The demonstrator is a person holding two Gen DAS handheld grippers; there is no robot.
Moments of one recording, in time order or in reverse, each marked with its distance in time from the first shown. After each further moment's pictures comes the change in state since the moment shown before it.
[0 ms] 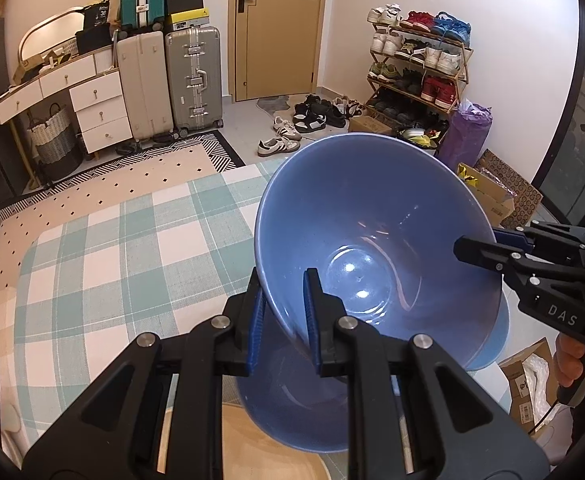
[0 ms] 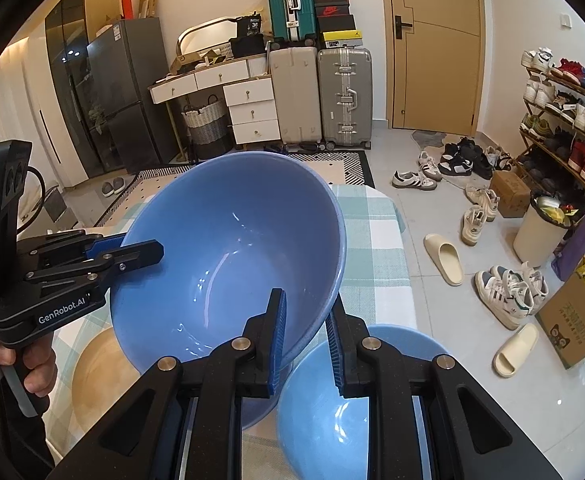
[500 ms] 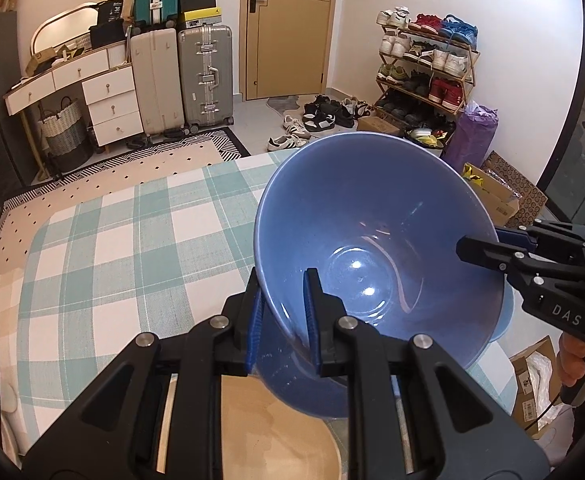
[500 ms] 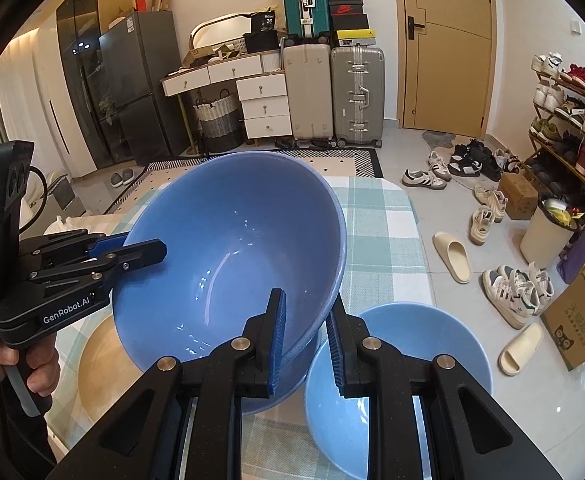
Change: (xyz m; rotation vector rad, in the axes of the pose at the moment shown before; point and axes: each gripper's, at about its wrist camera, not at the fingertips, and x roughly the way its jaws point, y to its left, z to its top) left arm -0.016 0.011 -0.040 -0.026 -0.003 0.027; right arm -0.009 0.030 -0.025 -0.031 0.007 0.026
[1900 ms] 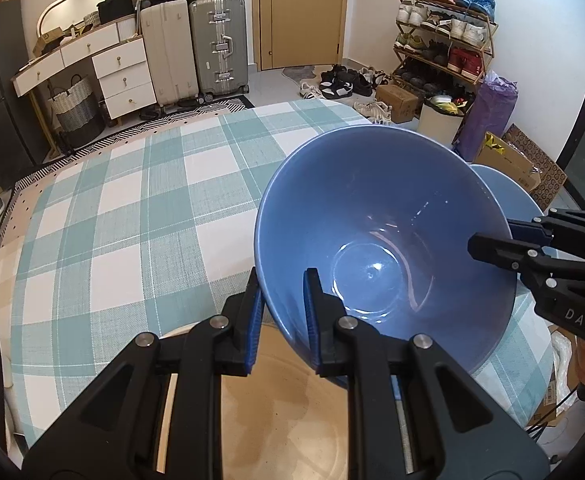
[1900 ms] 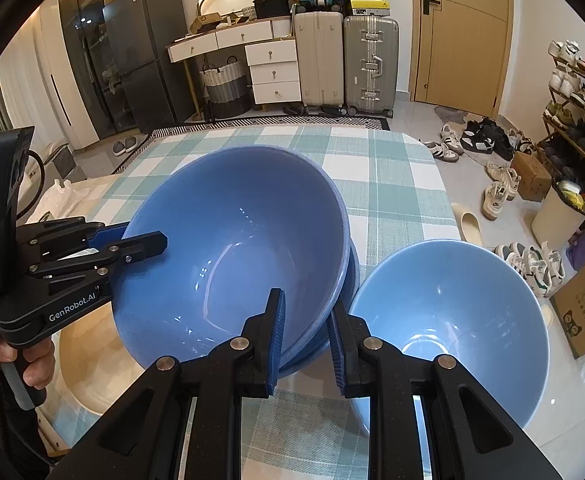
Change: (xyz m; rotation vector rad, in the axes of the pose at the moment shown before) left arm 0.066 0.025 -0.063 -0.002 0.110 0.065; right arm 0.061 0.018 -0.042 -0.027 0.117 0.006
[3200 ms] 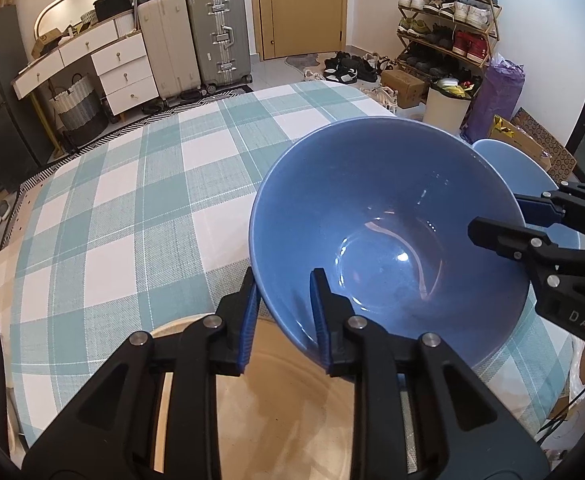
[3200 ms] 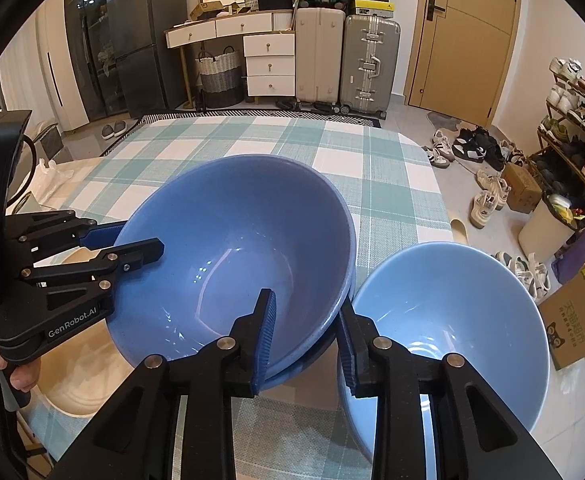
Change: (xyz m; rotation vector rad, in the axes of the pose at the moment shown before) left arm 0.038 0.003 -0.014 0.029 0.035 0.029; right arm 0.022 0.007 -0.011 -0.061 0.009 -0.070
